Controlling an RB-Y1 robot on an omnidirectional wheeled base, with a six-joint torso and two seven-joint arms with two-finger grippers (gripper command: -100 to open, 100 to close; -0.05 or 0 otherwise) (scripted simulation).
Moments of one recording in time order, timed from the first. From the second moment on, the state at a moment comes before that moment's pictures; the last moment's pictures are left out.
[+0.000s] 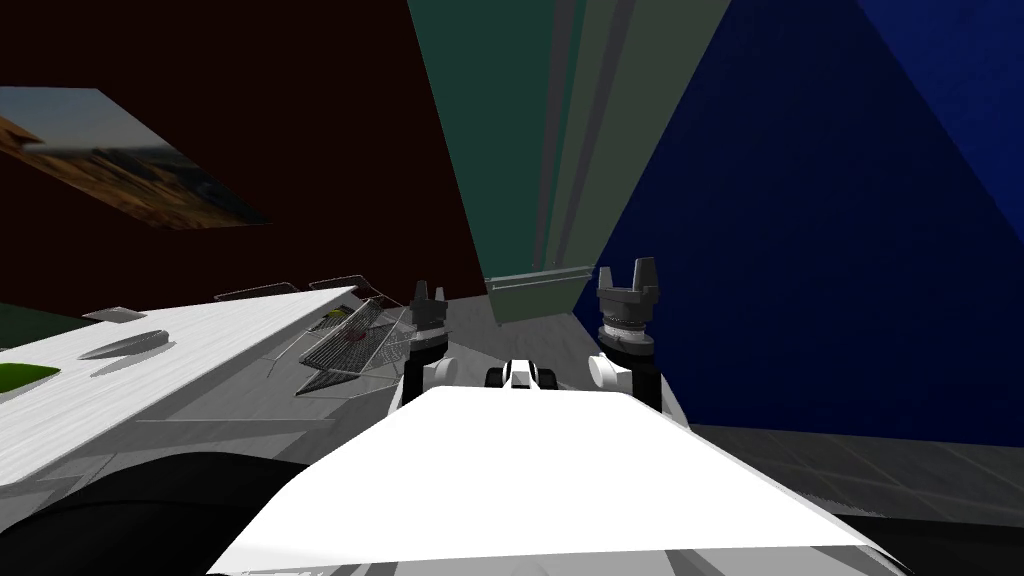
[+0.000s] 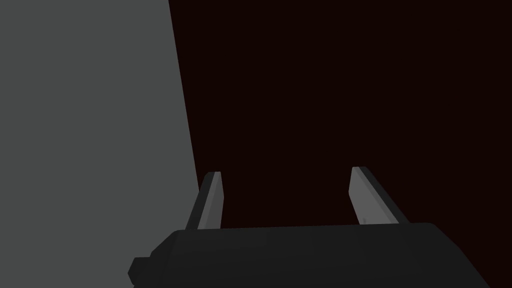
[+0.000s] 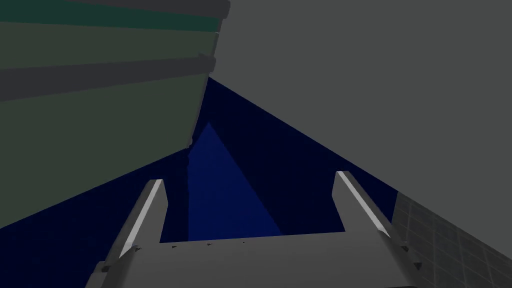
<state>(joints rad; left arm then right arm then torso) 0.51 -0.01 0.02 -2.26 0.06 -0.44 0.00 0.46 -0.06 0.04 -2.33 0.08 -0.61 -0.01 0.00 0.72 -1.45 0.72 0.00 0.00</state>
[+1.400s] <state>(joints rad) 0.51 -0.01 0.02 -2.26 0.06 -0.44 0.00 0.38 -0.19 0.06 -2.17 0.43 -0.46 0.31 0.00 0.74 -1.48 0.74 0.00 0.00</state>
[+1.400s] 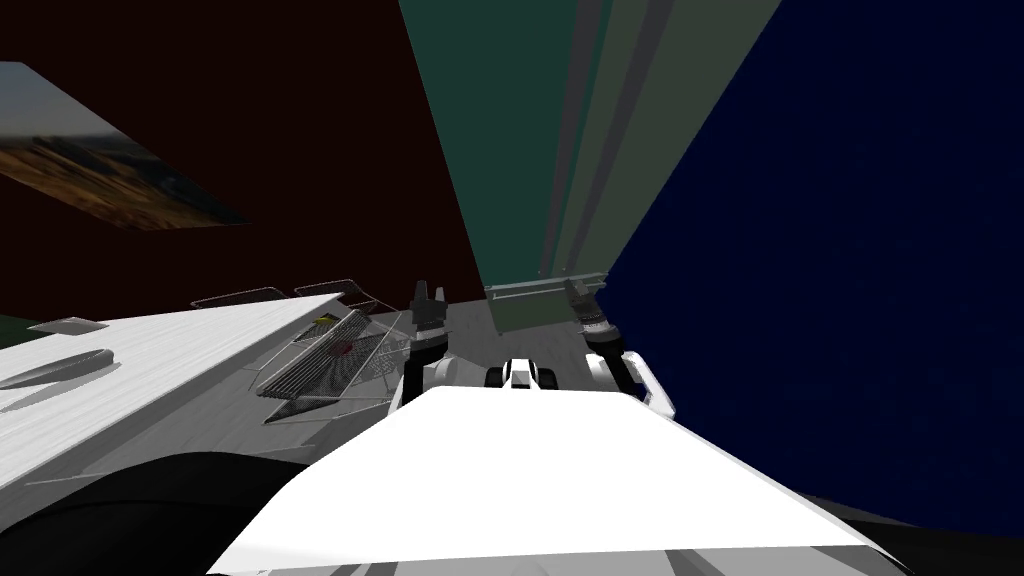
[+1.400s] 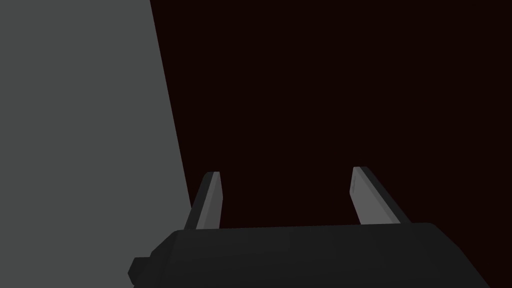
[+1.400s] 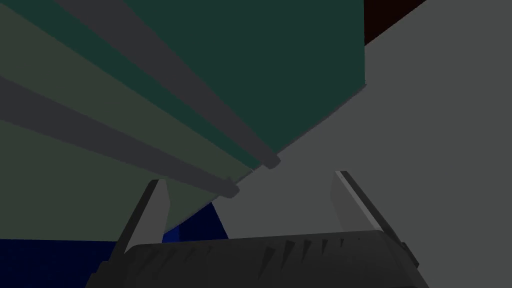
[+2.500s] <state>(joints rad) 0.51 -0.01 0.02 -2.26 0.06 -0.44 0.00 0.32 -0.26 0.07 -2.01 0.73 -0.33 0.59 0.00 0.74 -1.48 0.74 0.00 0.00</state>
